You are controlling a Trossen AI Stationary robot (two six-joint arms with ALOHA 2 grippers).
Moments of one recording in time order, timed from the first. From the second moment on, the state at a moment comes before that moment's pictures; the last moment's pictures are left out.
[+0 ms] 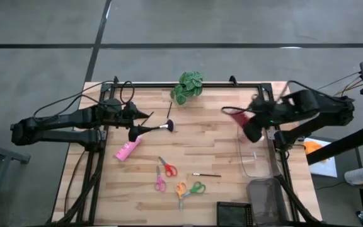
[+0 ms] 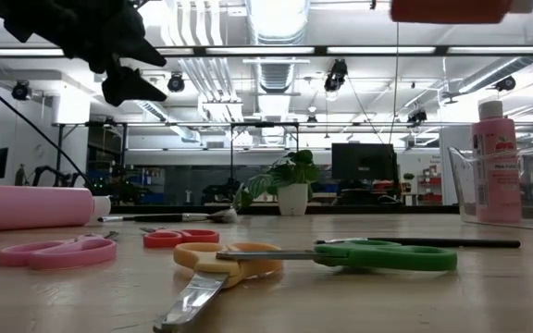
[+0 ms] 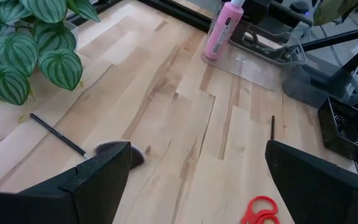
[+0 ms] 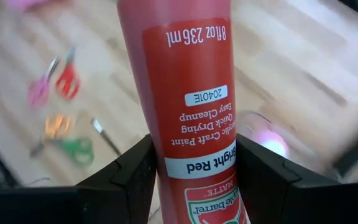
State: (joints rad) left arm 0.24 0.78 0.58 -0.30 0.11 -0.29; right arm 0.20 1.15 1.55 -1.54 0.29 1.05
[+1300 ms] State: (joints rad) left arm 0.24 0.78 0.58 -0.32 0.11 -0.29; right arm 0.53 1.12 0.77 -1.26 0.13 1.62
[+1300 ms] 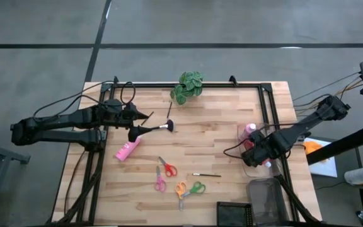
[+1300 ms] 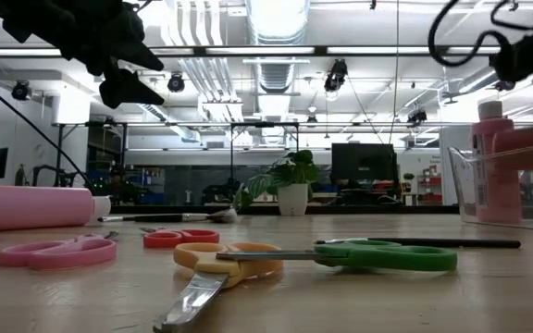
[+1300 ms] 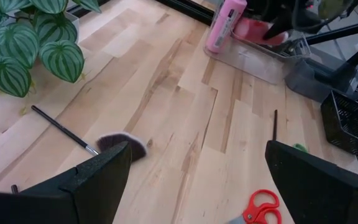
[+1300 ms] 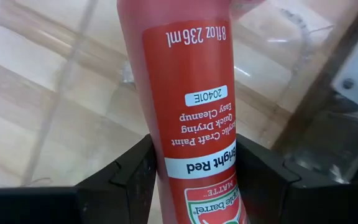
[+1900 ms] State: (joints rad) left arm 0.24 0.78 0.58 -0.32 0.11 -0.29; right arm 0.53 1.12 0.56 -0.98 0.13 1.56
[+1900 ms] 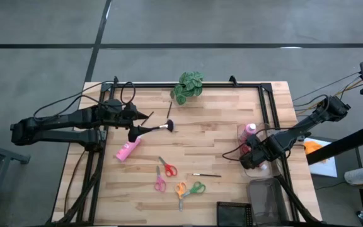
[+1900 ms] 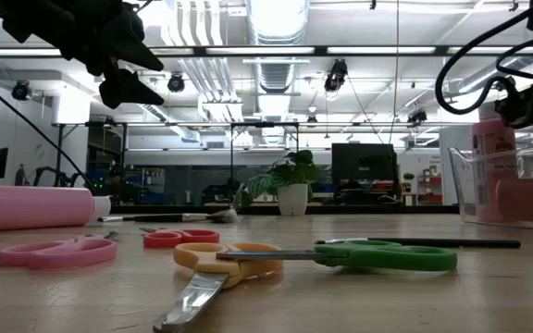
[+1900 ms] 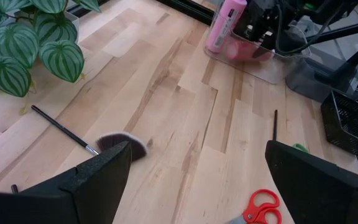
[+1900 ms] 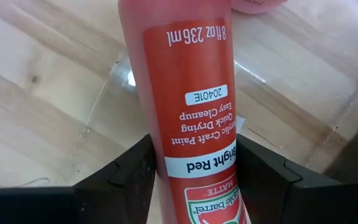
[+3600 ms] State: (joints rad) left arm 0.24 0.78 0.58 -0.32 0.11 -0.29; right arm 0.43 0.80 1.05 -0.41 0.81 0.05
